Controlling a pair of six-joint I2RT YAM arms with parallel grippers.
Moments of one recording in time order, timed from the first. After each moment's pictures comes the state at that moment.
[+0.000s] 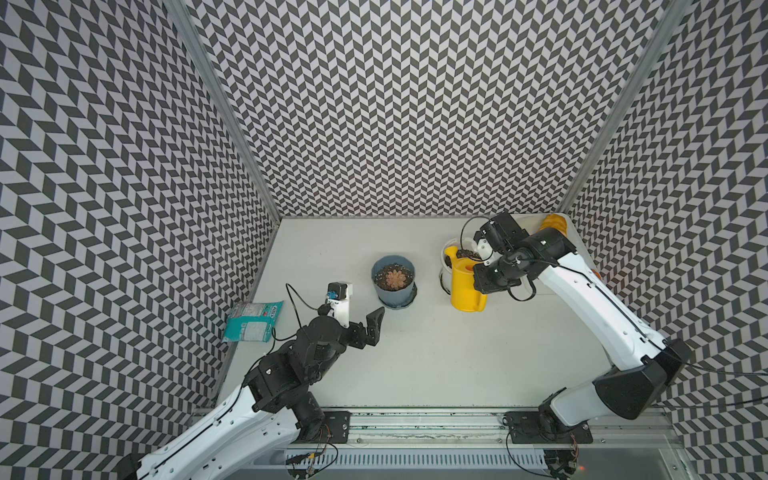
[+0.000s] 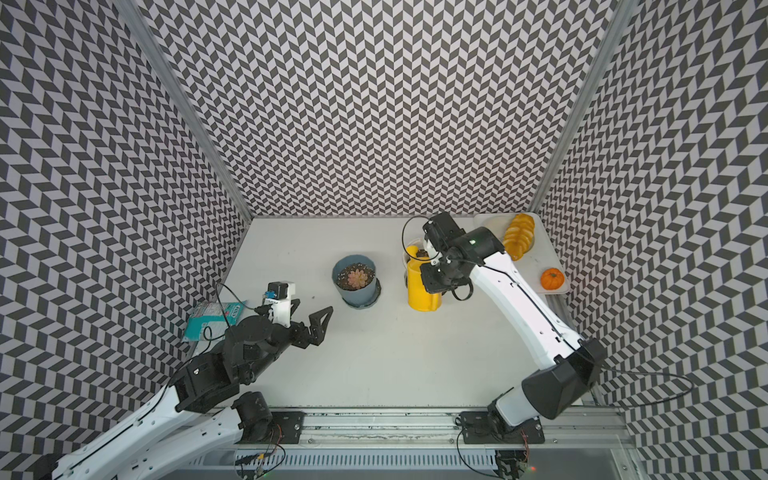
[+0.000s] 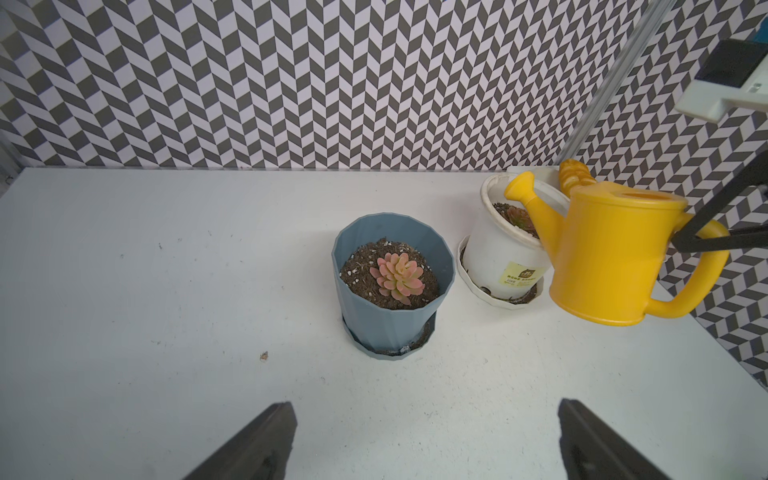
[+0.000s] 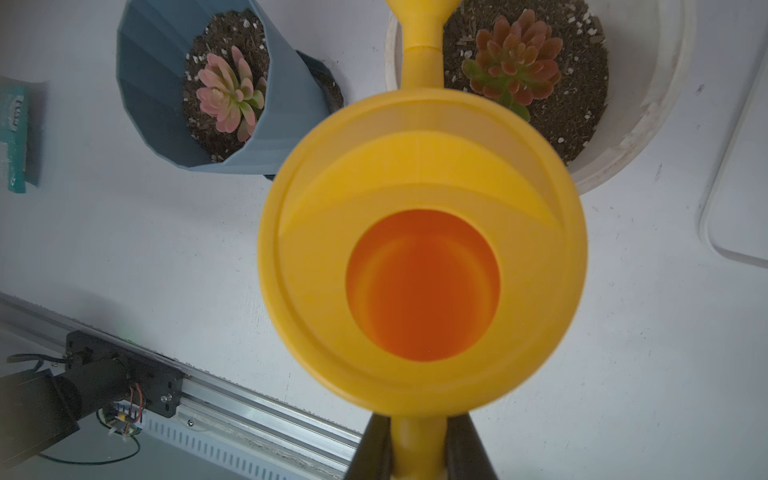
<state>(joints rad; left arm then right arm) -0.89 0.57 0.69 -0.51 -0.42 -0.40 0.54 1.51 1.66 -1.36 -0.05 0.30</state>
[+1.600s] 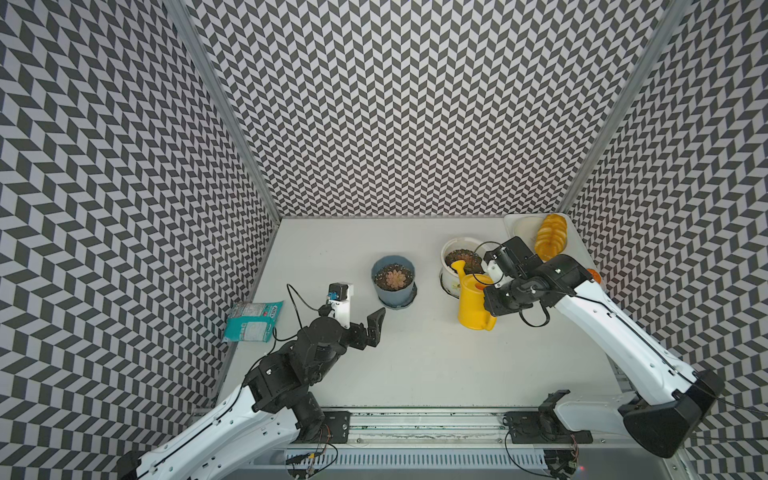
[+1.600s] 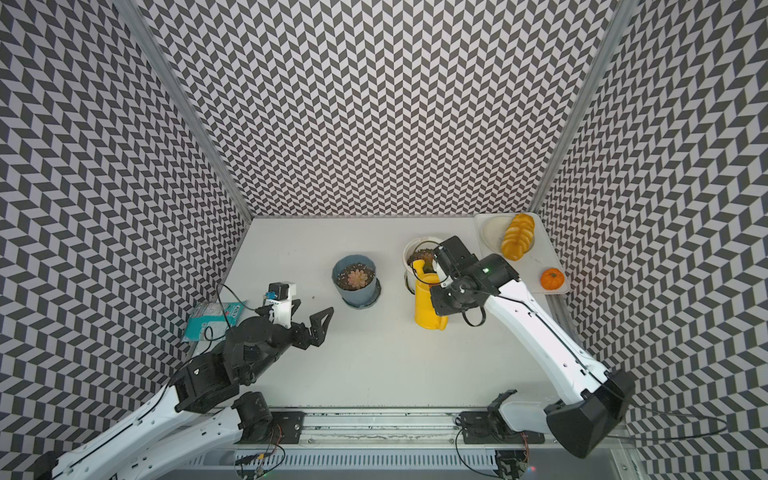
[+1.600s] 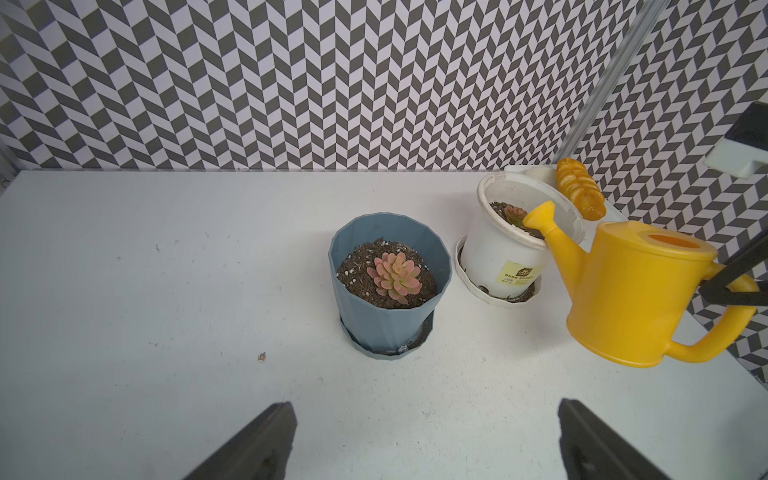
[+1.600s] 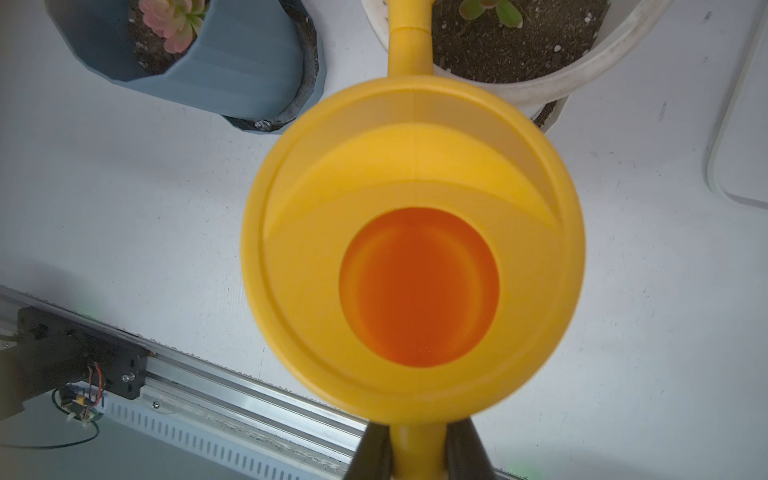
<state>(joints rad) -0.91 0.57 0.69 -0.51 -0.43 -0.40 0.55 1.30 1.39 -1.29 -0.02 0.33</state>
